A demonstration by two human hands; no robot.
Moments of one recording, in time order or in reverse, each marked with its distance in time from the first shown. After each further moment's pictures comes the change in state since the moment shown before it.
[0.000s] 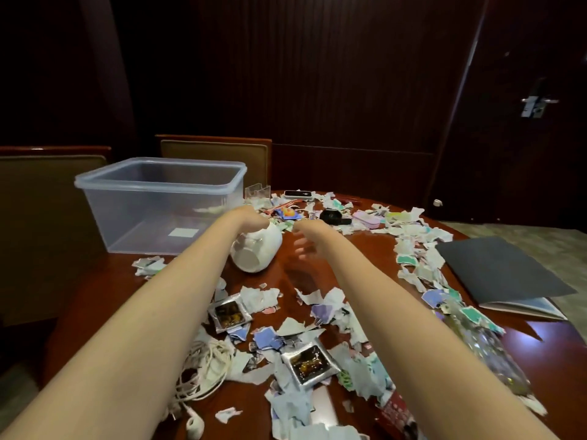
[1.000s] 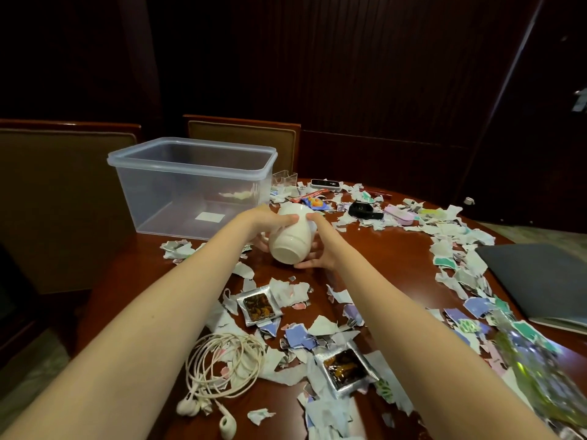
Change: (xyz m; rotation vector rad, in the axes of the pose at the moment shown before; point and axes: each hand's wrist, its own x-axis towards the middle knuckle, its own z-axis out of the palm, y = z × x) left_hand 0.017 -0.038 0.009 -0.471 -0.088 -0.062; right_hand 0.026 0.017 0.040 0.402 -0.154 0.093
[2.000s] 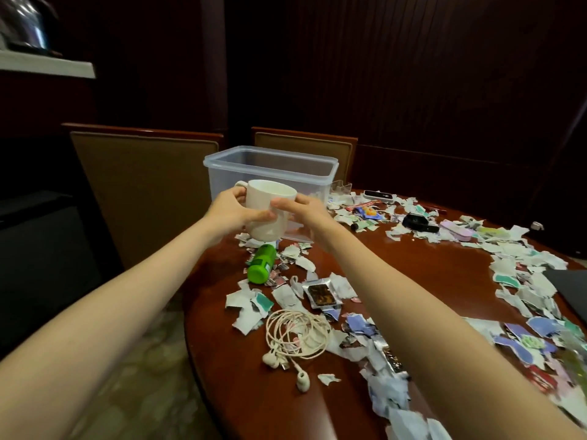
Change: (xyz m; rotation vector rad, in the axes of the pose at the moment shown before) left_hand -0.084 -0.099 -0.105 -0.277 0.426 0.374; right_hand -0.043 0.004 0.121 -0.334 -0.398 -0.551
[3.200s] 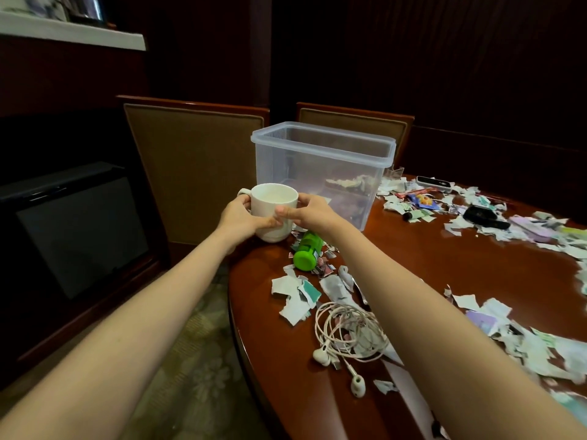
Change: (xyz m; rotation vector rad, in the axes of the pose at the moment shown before) left_hand 0.000 -0.077 -0.036 0.050 0.181 -0.169; right_hand 0.046 0.037 0.063 -0.238 -0.112 0.058
